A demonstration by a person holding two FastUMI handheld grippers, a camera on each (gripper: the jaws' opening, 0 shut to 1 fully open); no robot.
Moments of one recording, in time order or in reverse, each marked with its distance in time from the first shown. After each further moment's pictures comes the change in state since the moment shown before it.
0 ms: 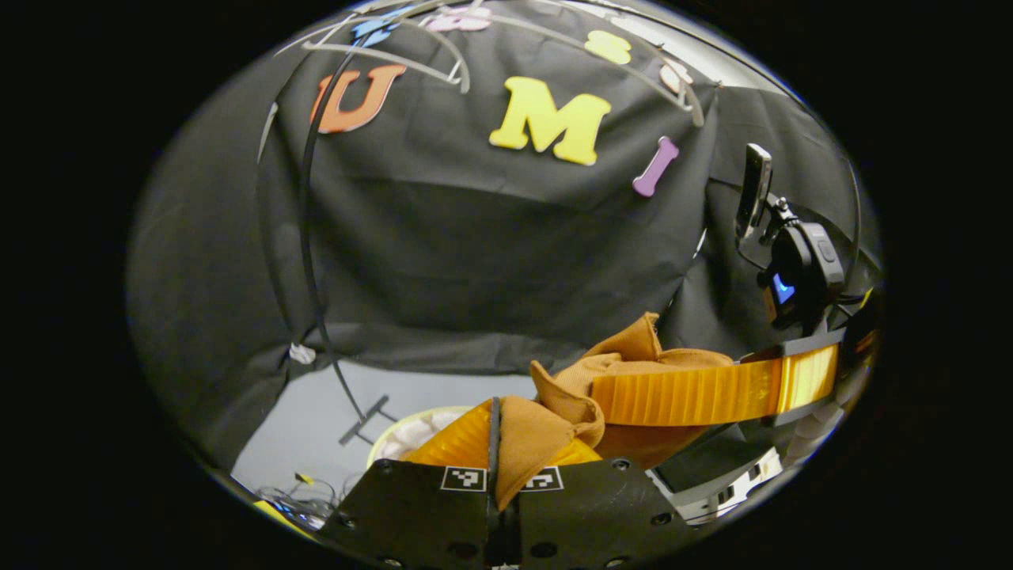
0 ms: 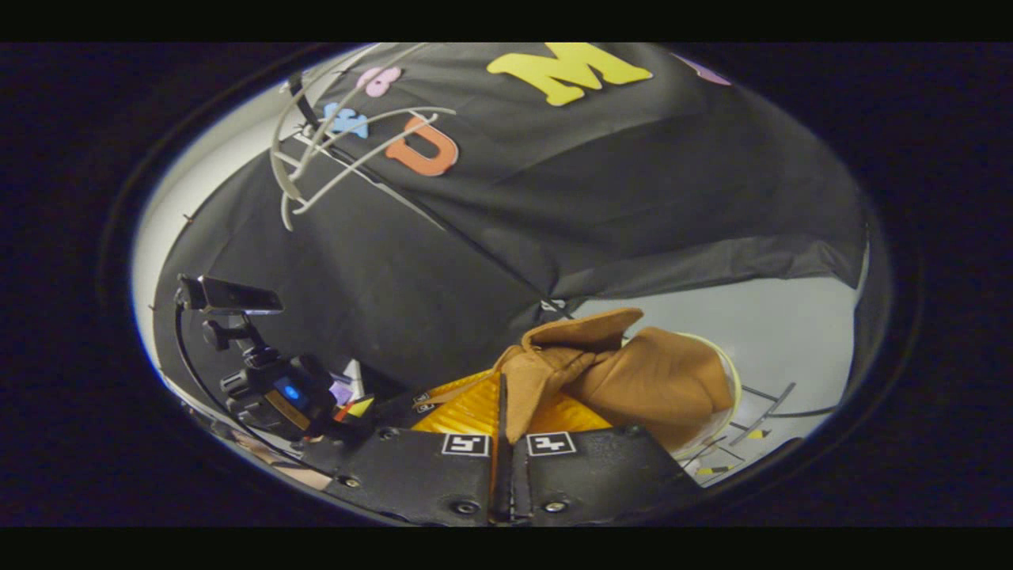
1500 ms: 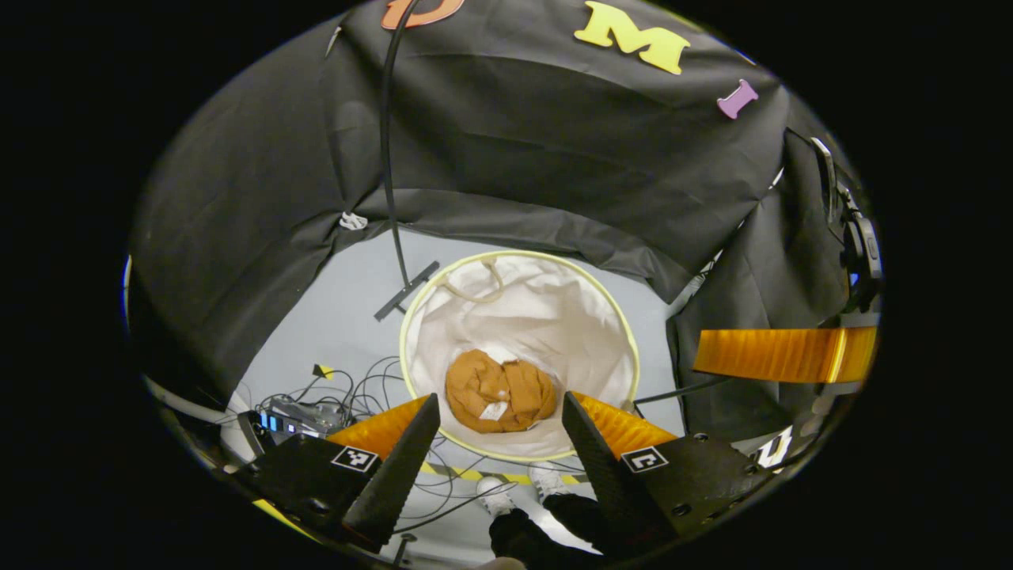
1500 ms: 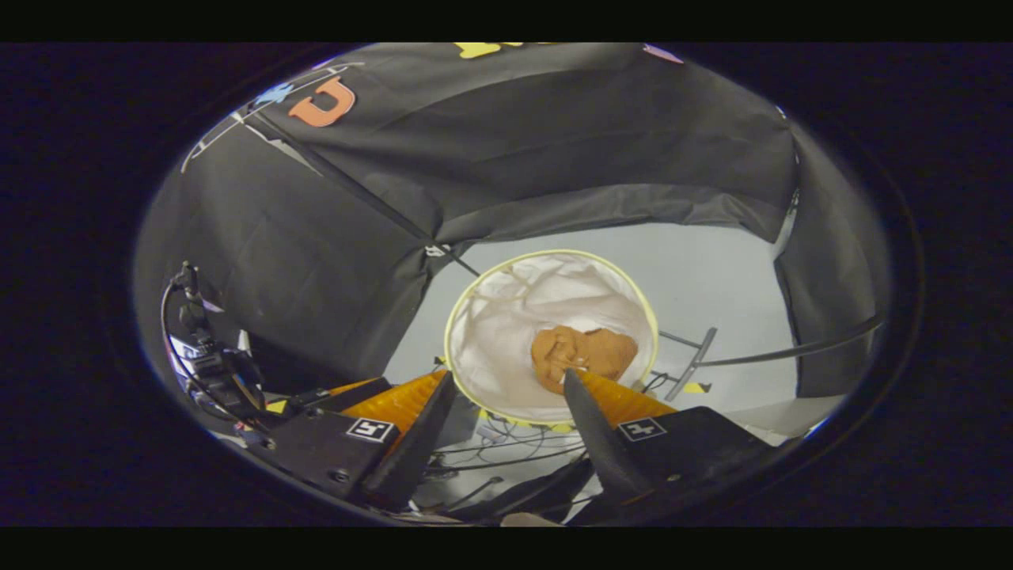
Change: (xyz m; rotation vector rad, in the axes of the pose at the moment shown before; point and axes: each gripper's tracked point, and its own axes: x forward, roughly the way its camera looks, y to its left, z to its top) left arm -0.028 0.061 -0.155 -0.121 0.341 0.192; right arm 0.015 -0.121 -0.100 0.015 0.111 -0.395
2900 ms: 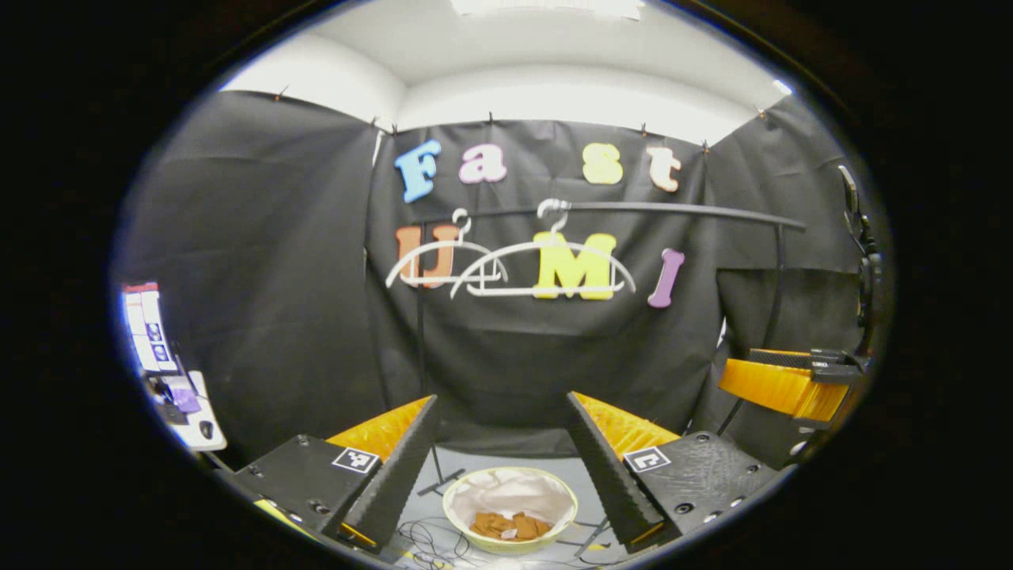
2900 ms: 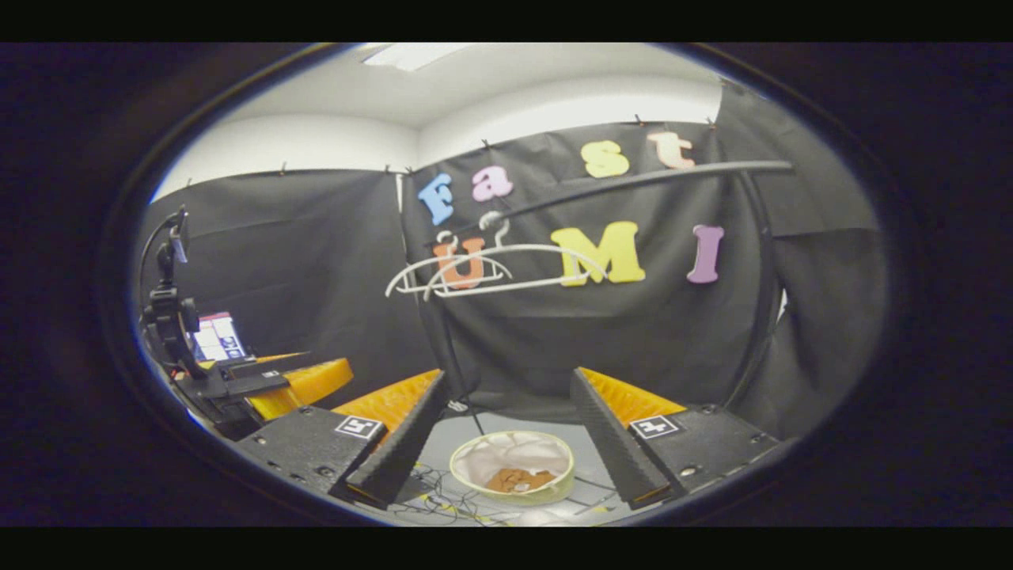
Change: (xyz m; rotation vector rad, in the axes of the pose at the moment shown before) left arm -0.427 -0.135 0.154 0.151 -0.928 0.110; right arm -0.471 0.059 0.044 -0.395 -0.921 0.130
